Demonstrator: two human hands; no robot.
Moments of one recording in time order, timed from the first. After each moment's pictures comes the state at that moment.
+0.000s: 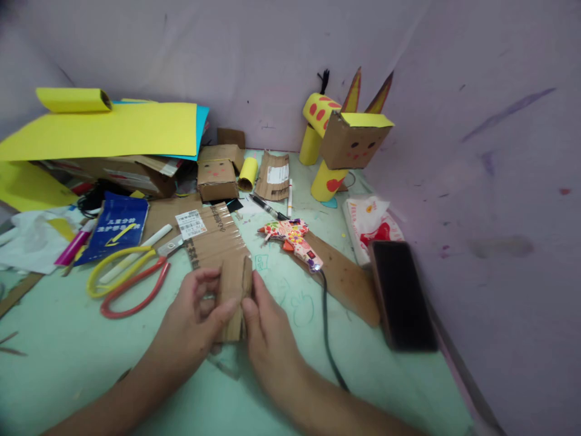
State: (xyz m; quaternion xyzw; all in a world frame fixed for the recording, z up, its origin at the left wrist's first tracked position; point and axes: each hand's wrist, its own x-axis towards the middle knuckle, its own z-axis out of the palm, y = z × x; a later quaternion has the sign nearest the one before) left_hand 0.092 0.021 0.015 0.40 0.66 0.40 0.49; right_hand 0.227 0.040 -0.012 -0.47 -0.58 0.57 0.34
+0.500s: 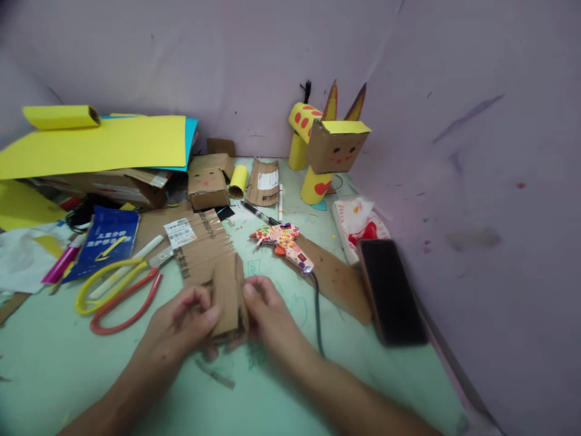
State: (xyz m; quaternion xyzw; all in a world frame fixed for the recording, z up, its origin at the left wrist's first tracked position) left_hand 0.085 0.022 0.024 0.37 0.57 0.44 0.59; right_hand 0.223 0.059 0.001 -0.41 -0.32 0.78 0.34
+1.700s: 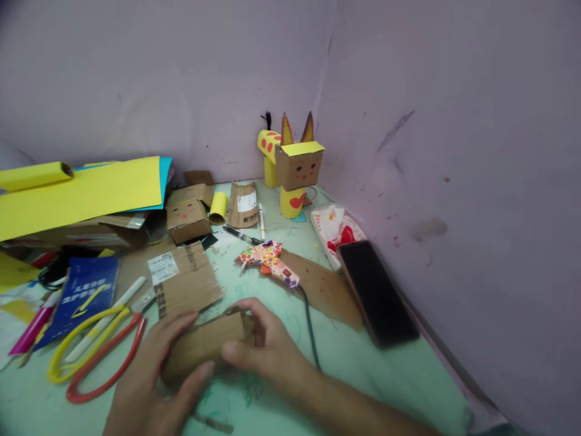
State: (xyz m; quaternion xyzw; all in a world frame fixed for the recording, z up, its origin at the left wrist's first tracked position) left_hand 0.064 0.015 0.005 0.73 0.60 0.33 0.06; right_hand 0.242 0.061 0.002 -0.32 -0.37 0.79 0.37
